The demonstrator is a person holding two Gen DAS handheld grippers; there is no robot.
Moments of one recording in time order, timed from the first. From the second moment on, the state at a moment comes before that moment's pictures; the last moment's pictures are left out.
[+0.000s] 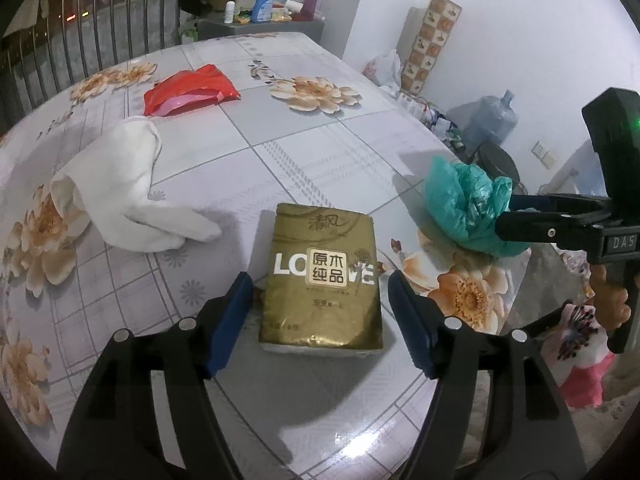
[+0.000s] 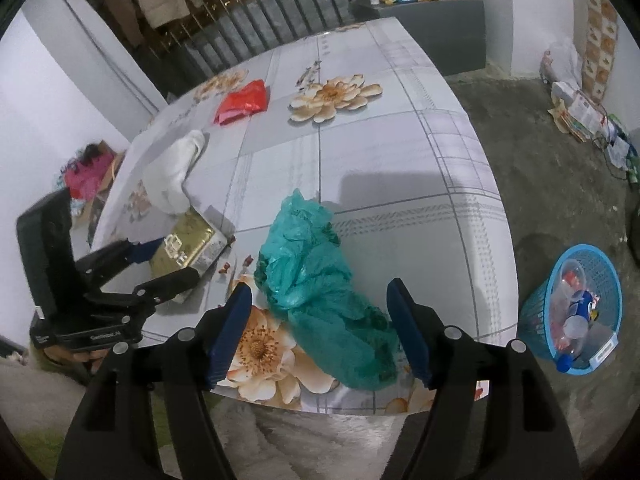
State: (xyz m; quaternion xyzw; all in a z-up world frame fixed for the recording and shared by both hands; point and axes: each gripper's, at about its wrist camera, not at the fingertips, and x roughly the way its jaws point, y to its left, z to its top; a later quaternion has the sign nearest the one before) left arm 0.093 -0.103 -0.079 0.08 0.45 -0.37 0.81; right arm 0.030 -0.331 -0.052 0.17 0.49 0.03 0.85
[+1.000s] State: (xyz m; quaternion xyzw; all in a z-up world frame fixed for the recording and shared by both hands) left arm 0.088 -0.110 -0.079 0.11 0.44 -0.36 0.82; right arm 0.035 -0.327 -0.063 0.19 0.50 0.02 0.84
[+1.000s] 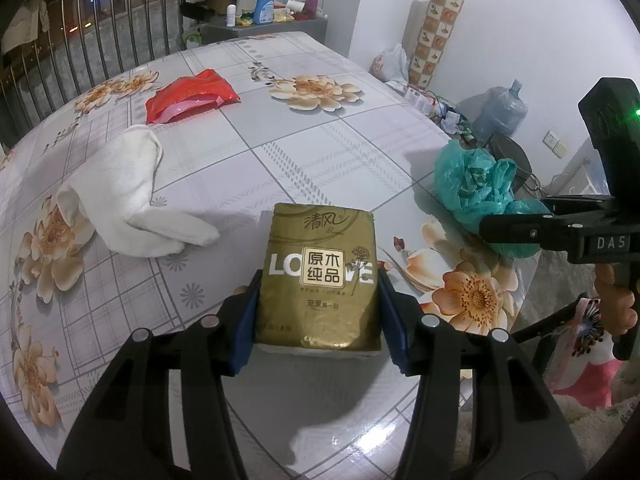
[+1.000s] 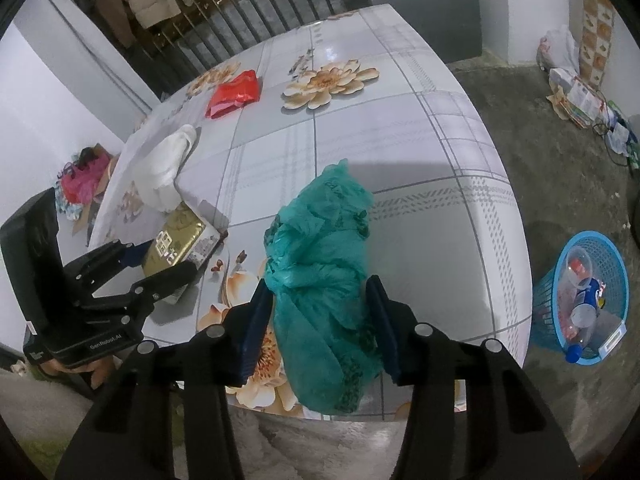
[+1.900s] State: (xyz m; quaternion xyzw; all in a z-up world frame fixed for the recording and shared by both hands) left arm 0.102 -0.381 -0.030 0.13 0.49 -0.57 0.65; right arm -0.131 -0.546 -0.035 0.40 0.31 -0.30 0.81
